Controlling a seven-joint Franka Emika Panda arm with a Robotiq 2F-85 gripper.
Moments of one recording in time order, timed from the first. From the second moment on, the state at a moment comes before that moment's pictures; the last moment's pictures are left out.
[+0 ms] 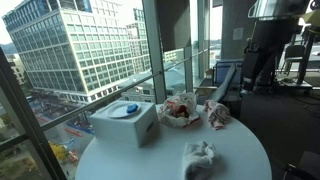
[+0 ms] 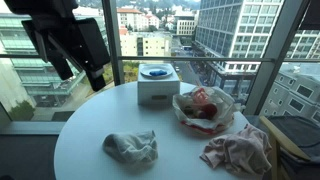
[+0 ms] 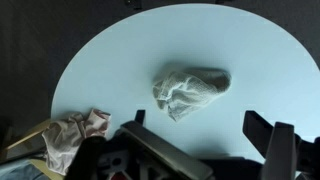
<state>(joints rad) 0.02 -0.92 0.07 -2.80 -0.01 2.04 0.08</state>
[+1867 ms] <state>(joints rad) 0.06 0.06 0.05 -2.52 0.09 2.52 0.09</state>
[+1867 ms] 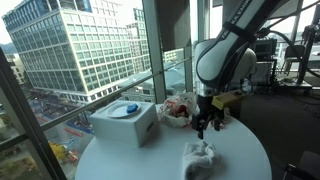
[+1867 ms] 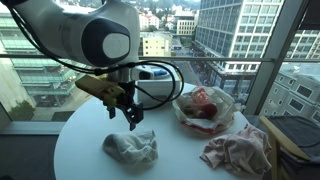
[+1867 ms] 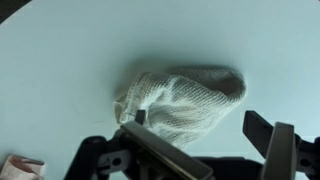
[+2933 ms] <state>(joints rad) -0.01 0.47 -0.01 -2.35 0.09 2.66 0.14</state>
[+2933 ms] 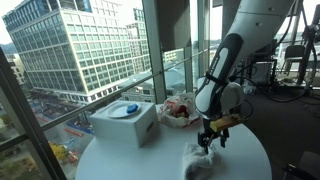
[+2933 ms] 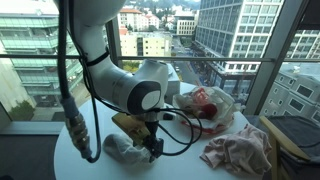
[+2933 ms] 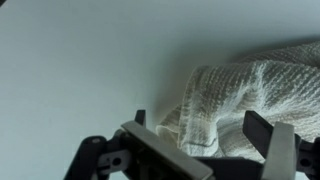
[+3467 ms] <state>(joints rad) -0.04 0.51 0.01 -2.34 0.12 2.67 0.12</state>
